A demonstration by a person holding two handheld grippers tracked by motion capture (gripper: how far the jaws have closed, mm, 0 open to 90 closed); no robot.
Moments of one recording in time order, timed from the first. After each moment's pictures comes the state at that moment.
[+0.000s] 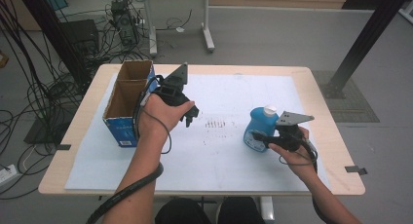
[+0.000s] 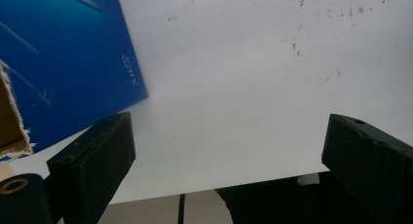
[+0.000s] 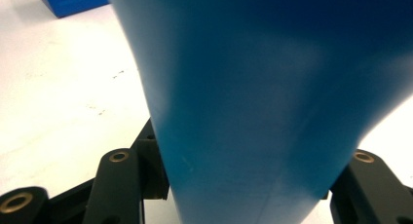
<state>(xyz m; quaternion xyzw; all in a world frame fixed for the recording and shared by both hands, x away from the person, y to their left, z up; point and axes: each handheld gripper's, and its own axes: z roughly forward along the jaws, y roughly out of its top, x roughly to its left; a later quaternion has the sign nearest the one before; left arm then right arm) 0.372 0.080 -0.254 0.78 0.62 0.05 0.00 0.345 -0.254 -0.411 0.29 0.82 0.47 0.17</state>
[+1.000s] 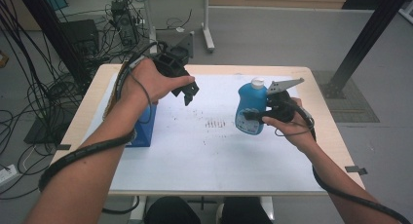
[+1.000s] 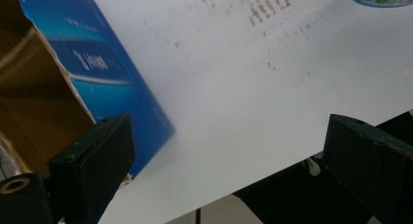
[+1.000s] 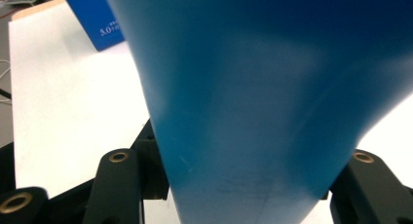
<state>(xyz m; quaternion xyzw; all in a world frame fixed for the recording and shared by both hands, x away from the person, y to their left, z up) 0.392 0.073 -0.173 0.87 0.49 0.07 0.03 0.397 -0.221 -0.333 0.26 0.85 0.45 0.09</state>
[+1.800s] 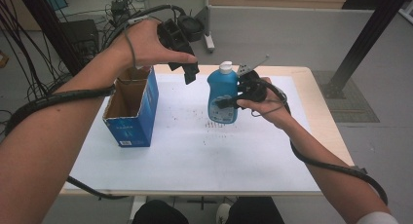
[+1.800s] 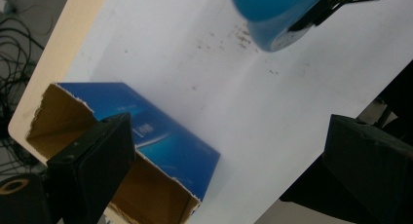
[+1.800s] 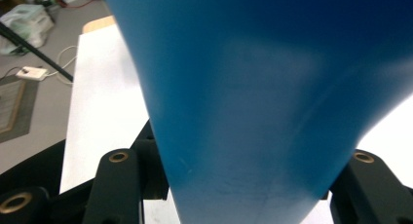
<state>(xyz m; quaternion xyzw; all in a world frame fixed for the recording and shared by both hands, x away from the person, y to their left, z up) 0.401 0.056 -0.119 0.95 0.29 0.10 0.03 0.436 -0.142 -0.307 0.15 0.87 0.47 0.01</state>
